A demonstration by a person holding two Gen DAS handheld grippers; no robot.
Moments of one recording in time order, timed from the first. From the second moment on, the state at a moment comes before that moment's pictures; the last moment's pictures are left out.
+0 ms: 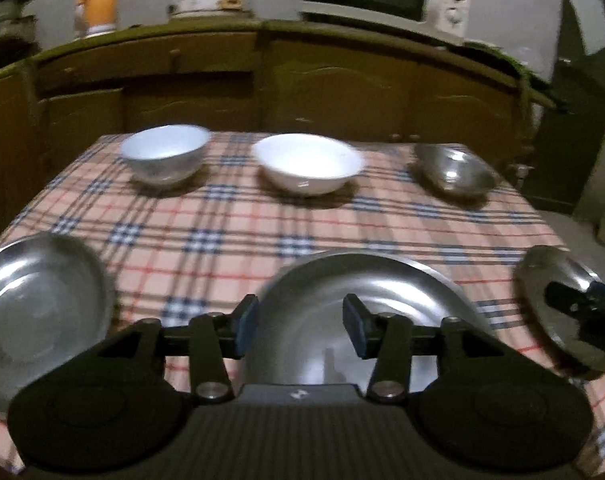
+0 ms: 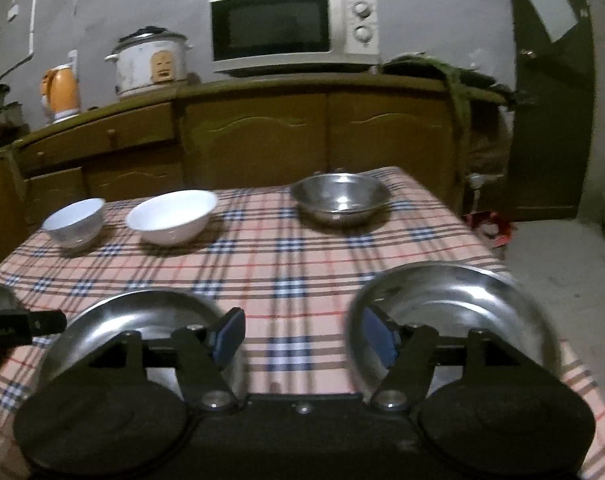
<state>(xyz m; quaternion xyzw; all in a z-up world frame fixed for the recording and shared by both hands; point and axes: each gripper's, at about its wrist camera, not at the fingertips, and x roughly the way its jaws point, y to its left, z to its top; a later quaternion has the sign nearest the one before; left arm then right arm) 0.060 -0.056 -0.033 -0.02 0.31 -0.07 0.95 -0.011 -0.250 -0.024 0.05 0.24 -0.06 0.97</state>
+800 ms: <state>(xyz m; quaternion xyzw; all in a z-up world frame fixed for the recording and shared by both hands) 0.105 -0.236 -0.049 0.02 0.35 -0.21 0.91 -0.010 -0.442 -0.058 0.11 0.31 -0.19 0.93</state>
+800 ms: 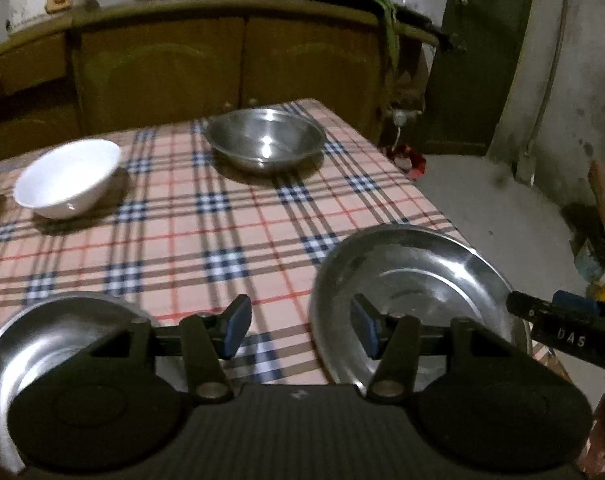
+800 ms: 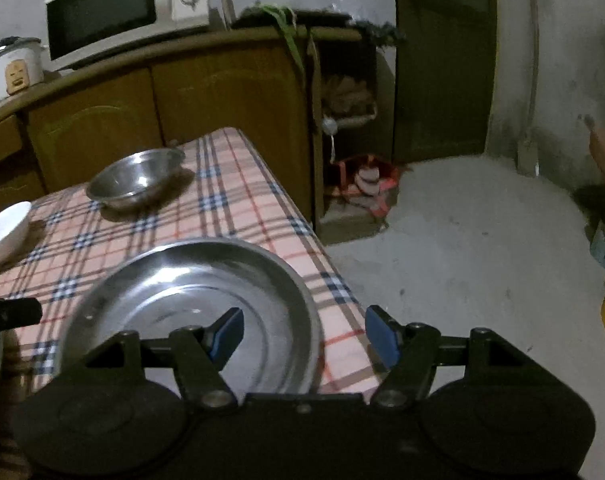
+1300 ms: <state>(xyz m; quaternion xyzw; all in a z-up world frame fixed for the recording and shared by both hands) 0.138 -0.263 -0.084 0.03 0.42 -0.20 0.88 0.014 -0.458 -0.083 0.17 0.33 -0.14 0.92</state>
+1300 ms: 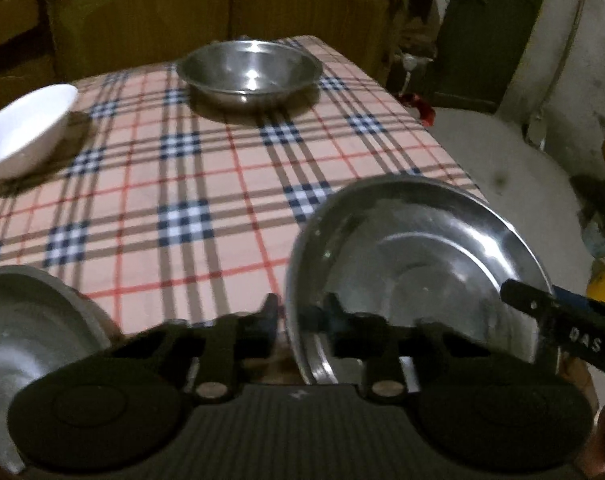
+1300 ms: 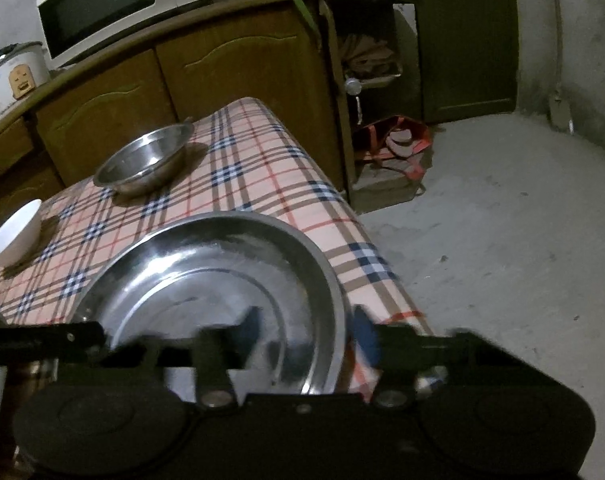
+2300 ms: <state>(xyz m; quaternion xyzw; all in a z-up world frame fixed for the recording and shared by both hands) 0.099 -0.200 0.003 0.03 0.31 -0.18 0.93 -0.013 -0.390 0.012 0.11 0.23 -0.12 0.96</state>
